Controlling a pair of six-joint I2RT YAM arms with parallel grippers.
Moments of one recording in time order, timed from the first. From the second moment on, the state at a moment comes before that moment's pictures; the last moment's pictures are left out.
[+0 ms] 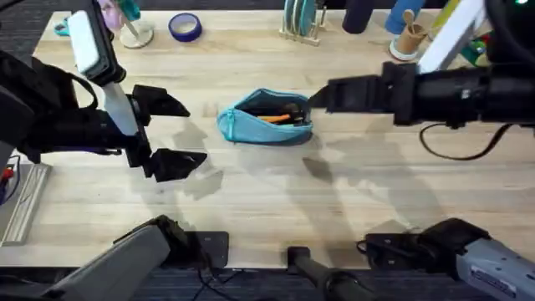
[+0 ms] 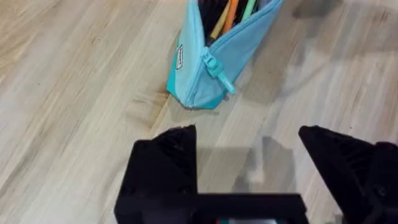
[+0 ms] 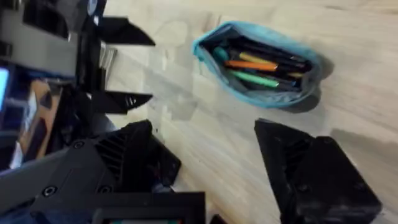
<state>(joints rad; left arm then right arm) 0.54 1.23 0.87 -1.29 0.84 1.64 0.37 0.96 0.93 -0.71 -0.59 0.44</state>
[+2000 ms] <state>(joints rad) 0.54 1.23 0.87 -1.29 0.84 1.64 0.91 1.44 0.93 -0.22 -0.20 0.64</state>
